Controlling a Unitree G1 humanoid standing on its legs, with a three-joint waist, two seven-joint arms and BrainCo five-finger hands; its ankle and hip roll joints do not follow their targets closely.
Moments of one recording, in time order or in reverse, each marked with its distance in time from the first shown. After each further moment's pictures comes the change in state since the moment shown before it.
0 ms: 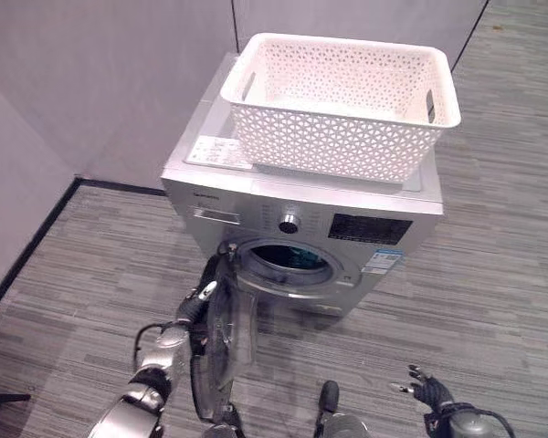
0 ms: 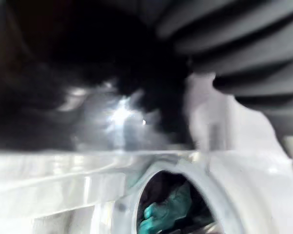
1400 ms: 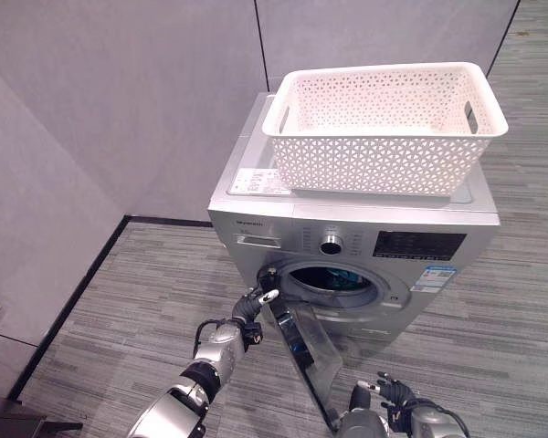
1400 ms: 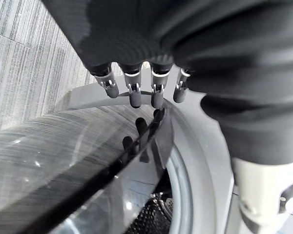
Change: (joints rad) left arm 0.014 -0.154 -0.116 -0.069 -0.107 0.025 -0.051; right arm -0.188 0.199 0.069 0.229 0.036 0.055 -0.004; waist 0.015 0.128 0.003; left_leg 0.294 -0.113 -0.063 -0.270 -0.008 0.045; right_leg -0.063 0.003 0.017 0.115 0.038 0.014
